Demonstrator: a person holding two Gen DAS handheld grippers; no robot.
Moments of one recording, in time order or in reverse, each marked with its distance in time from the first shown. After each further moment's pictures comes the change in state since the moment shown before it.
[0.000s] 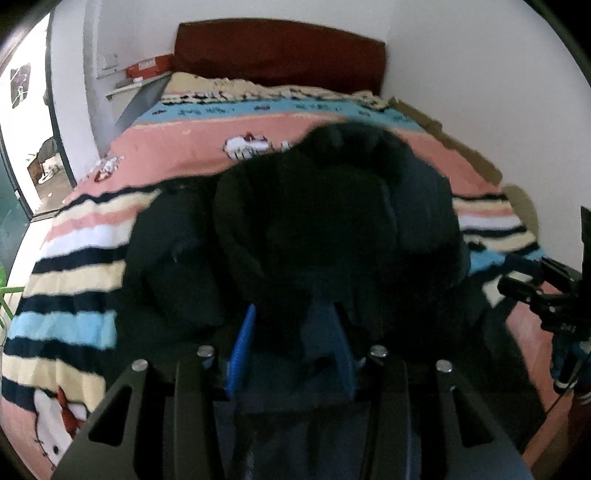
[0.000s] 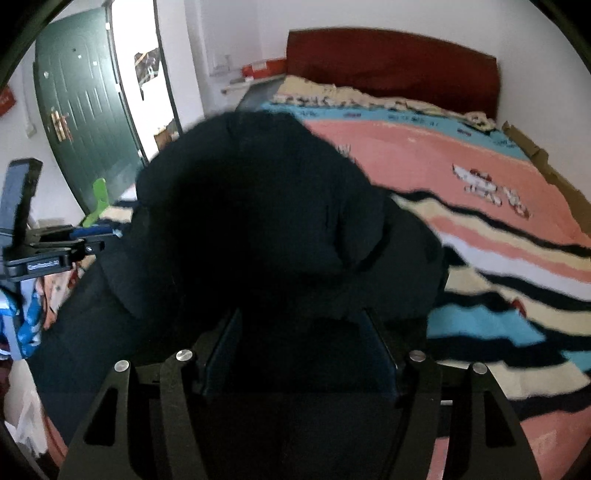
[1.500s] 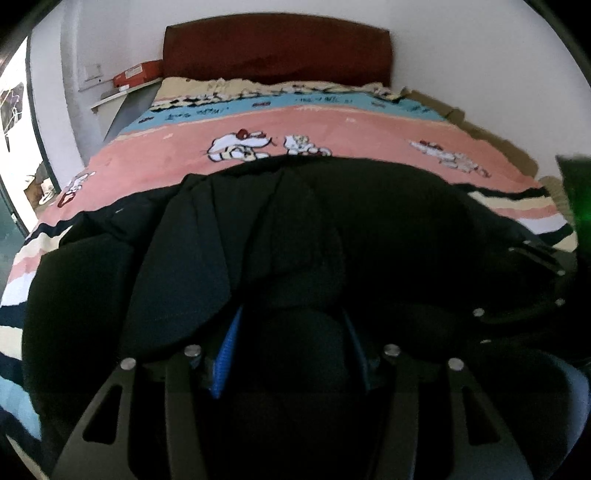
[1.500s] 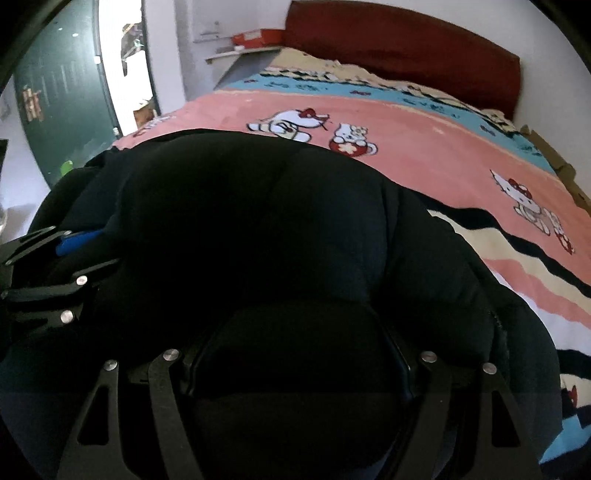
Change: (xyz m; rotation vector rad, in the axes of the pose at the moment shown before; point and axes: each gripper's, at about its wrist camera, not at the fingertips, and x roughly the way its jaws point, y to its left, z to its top) left arm 0.169 -0.006 0.038 0.071 -0.001 0.076; right arm 0.192 0.012 0.066 -0.034 0.108 -0.086
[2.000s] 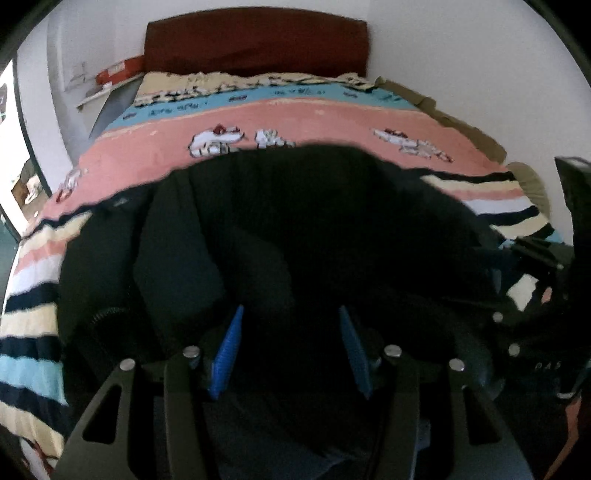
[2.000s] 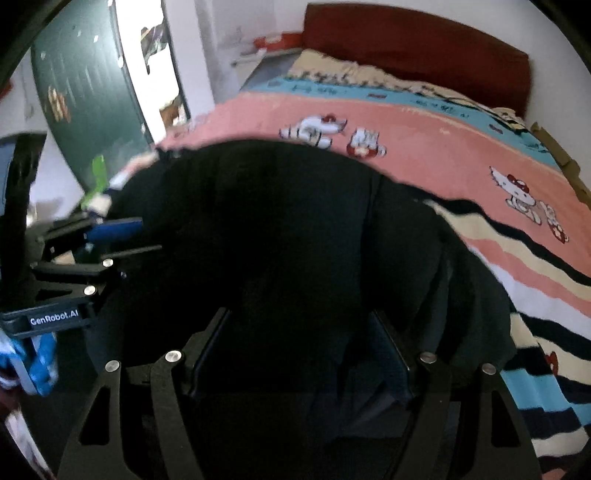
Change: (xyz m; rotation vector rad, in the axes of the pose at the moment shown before) left arm -0.070 -0.023 -0.022 0.012 0.052 -0.086; right arm -0.089 0.001 -0.034 -0.039 0.032 0.103
